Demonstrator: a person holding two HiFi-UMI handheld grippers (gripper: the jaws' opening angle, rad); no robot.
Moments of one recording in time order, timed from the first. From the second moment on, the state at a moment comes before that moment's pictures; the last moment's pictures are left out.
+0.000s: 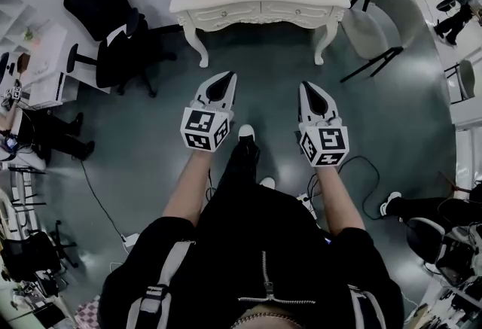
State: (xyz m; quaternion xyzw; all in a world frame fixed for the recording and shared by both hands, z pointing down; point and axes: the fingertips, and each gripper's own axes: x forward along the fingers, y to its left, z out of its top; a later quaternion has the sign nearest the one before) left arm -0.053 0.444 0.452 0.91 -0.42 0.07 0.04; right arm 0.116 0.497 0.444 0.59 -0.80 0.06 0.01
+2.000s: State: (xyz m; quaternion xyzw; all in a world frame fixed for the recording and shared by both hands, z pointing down) left arm -0.046 -0.265 0.443 0.86 -0.51 0.07 0.05; right arm 0.156 -0.254 0.428 0.54 -0.84 0.08 0.02
